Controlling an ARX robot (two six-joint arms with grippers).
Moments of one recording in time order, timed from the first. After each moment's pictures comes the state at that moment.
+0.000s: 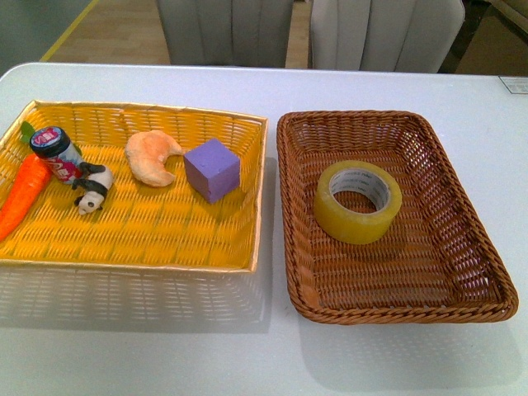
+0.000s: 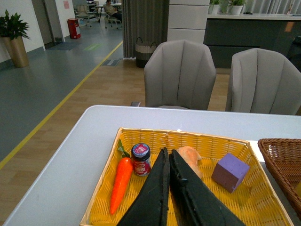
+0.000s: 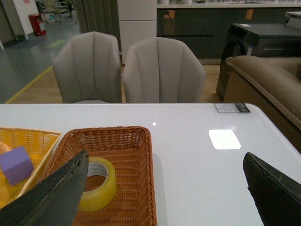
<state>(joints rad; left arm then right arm) 0.00 0.02 0.01 0.00 0.00 -0.01 0.00 0.00 0.02 0.00 0.00 0.00</state>
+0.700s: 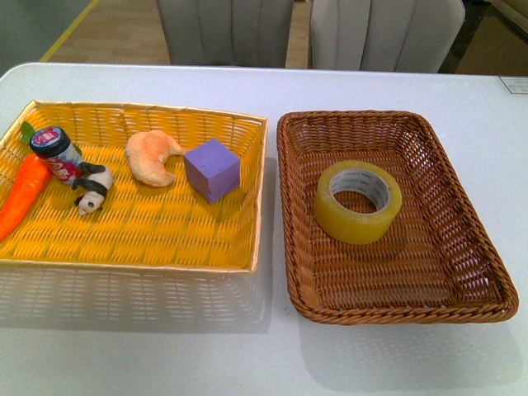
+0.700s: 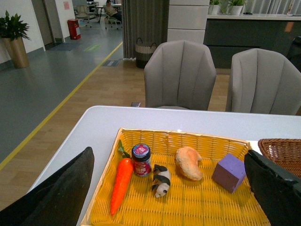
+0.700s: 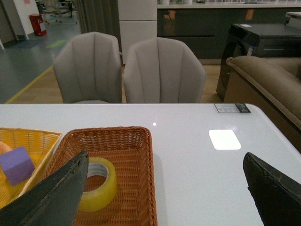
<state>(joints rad) 0.00 0.02 0.01 0.00 0.00 -0.01 0.00 0.00 0.02 0.00 0.00 0.00</state>
